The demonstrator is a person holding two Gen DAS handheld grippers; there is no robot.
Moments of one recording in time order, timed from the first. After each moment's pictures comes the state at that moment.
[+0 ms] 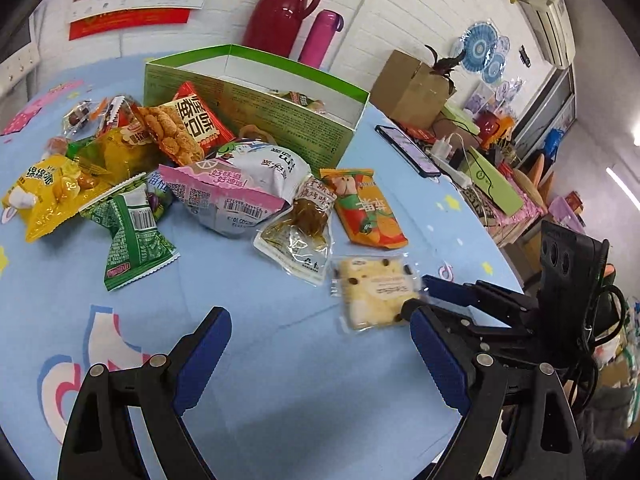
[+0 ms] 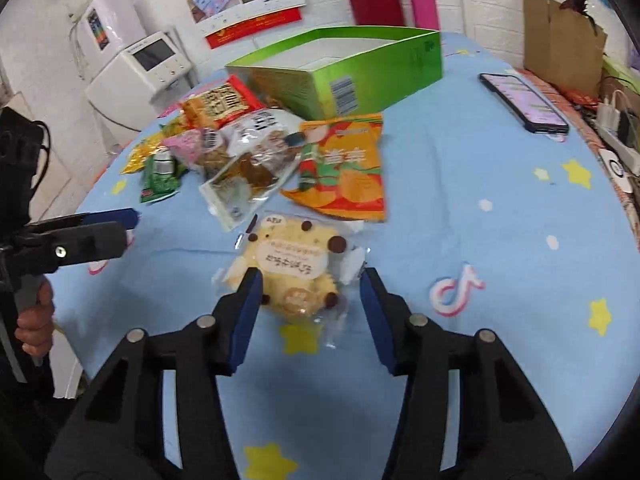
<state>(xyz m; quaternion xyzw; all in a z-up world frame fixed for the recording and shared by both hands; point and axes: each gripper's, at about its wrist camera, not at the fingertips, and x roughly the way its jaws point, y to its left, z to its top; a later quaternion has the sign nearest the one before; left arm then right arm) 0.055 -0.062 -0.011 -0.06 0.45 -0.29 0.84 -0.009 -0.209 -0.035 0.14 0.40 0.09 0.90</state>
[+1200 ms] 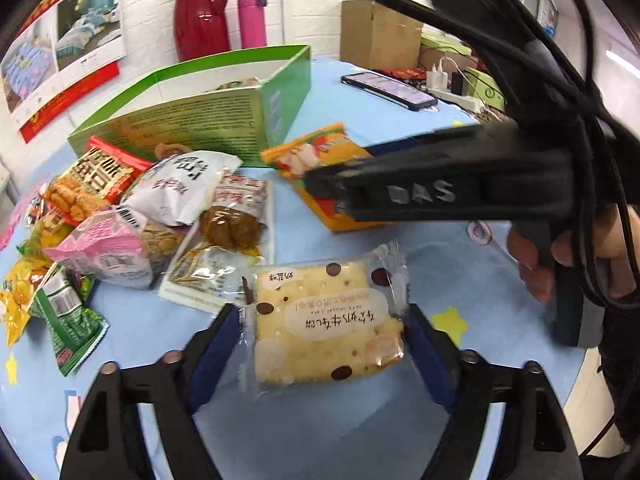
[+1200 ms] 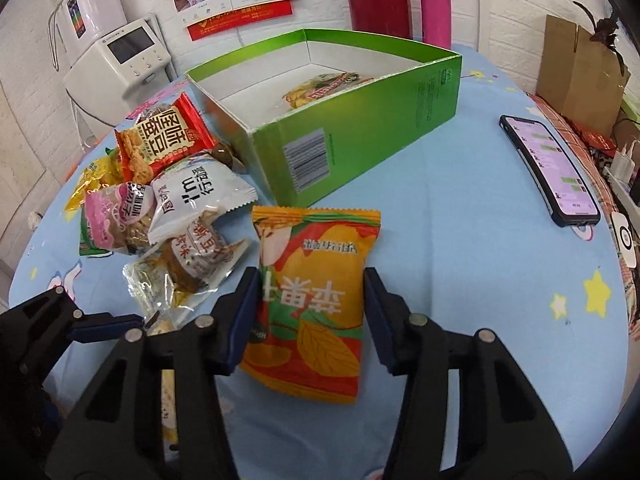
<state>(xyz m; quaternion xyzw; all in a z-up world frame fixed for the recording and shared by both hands) 0.067 -0.158 -0.042 0.12 0.44 -0.27 0.85 0.078 -0.254 -0.034 0.09 0.42 0.02 0.90</state>
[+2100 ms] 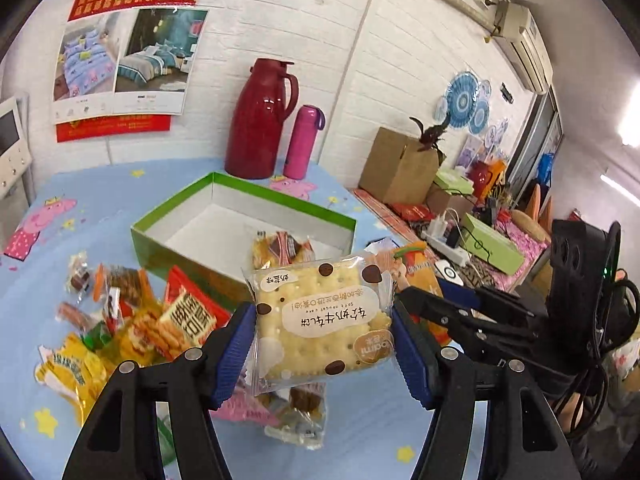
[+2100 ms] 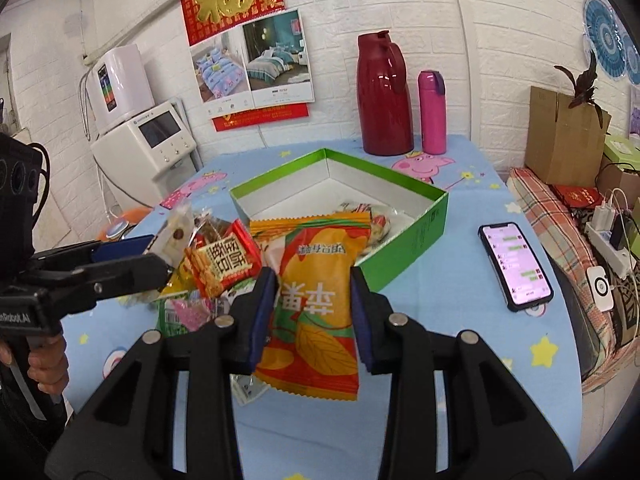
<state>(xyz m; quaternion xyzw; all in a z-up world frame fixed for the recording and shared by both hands) 0.138 -0.084 0.098 -0.05 0.34 -0.29 0.90 0.069 -0.246 0.078 0.11 0.28 0.02 0.95</state>
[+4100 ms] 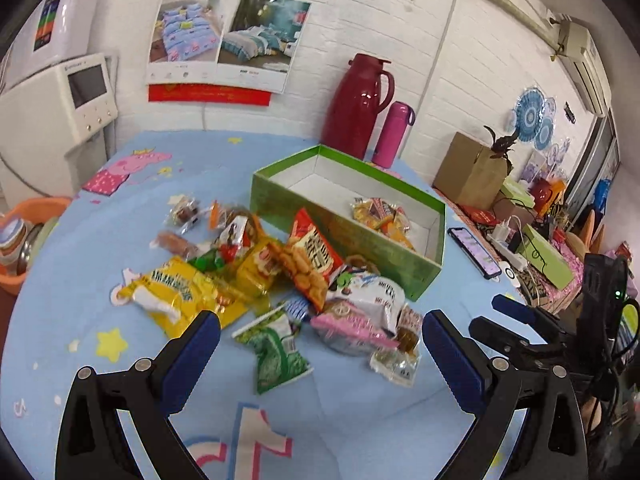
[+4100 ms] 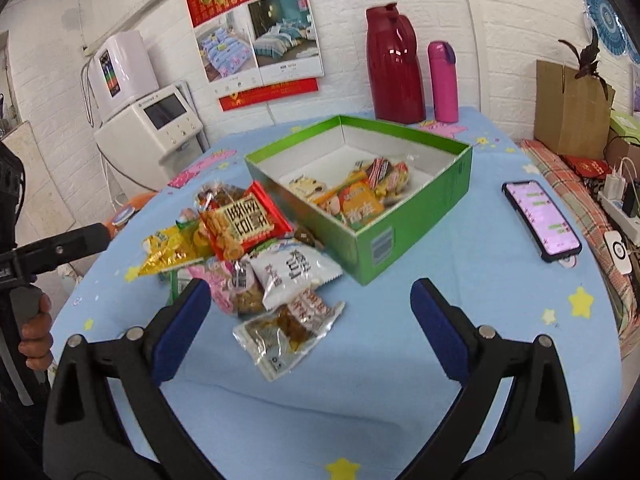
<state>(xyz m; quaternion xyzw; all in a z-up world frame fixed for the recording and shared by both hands) 0.087 0.015 0.059 -0.07 0.37 -0.16 0.91 0.055 -0.202 0.021 0.13 0.34 0.03 0.93</state>
